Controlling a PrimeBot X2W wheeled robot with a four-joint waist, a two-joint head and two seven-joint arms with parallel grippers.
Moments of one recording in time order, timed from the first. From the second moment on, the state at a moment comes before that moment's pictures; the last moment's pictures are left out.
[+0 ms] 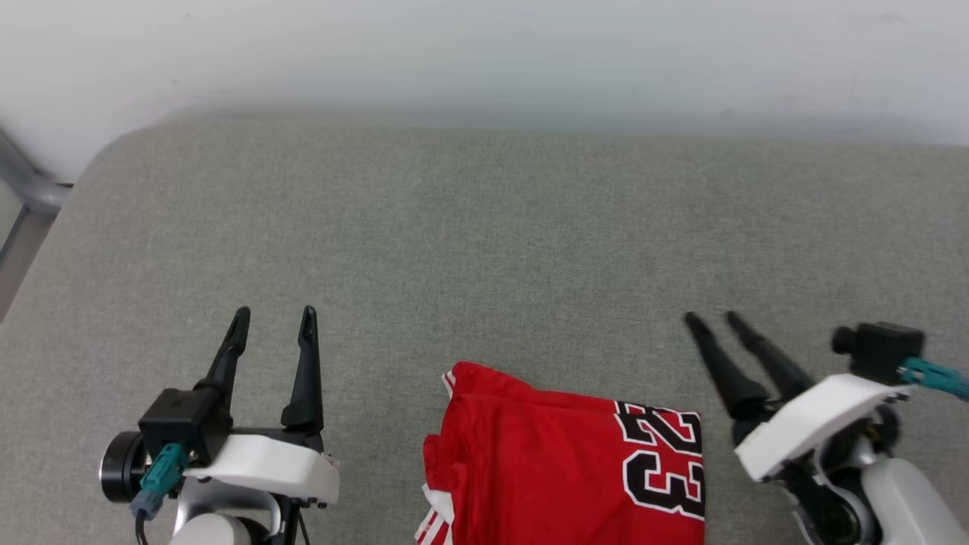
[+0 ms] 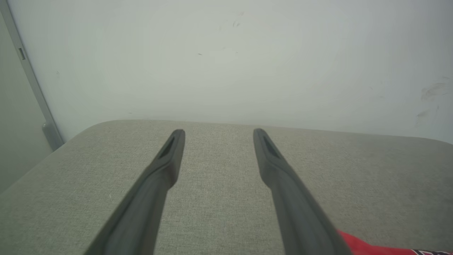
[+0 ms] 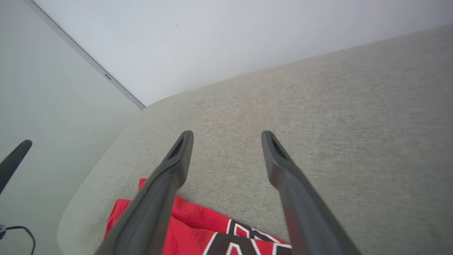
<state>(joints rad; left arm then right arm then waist) -0.12 0.42 -0.40 -0.08 -0.53 0.33 -0.24 -0.20 -0.23 0.23 0.16 0.77 0.13 0.08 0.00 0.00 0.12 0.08</state>
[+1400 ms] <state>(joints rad) 0.09 0.31 -0.24 0.02 -0.40 0.20 -0.26 0.20 -0.06 -0.12 -0.21 0.25 0.13 0.12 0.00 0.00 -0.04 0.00</state>
